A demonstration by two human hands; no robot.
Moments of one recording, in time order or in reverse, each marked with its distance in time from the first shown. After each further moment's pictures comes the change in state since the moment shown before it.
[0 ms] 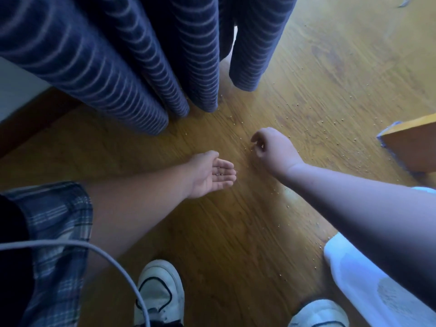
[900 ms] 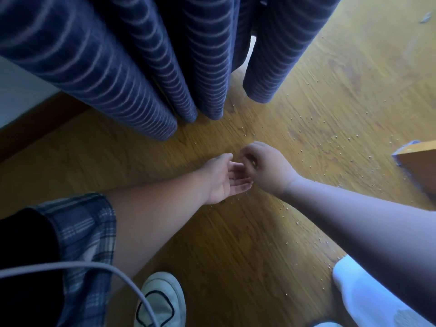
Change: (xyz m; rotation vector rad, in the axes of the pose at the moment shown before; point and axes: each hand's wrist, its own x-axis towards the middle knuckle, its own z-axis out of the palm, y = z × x) left_hand 0.016 0.012 0.007 -0.187 -0.099 -0.012; right_hand 0.008 -0.032 0.012 0.109 -0.059 -0.259
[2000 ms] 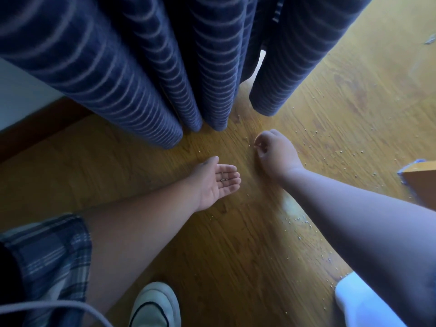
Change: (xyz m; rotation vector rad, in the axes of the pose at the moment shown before) left_hand -0.007 0.011 -0.016 -0.081 0.132 0.139; right_hand 0.051 0.034 -0.005 -0.109 0.107 0.226
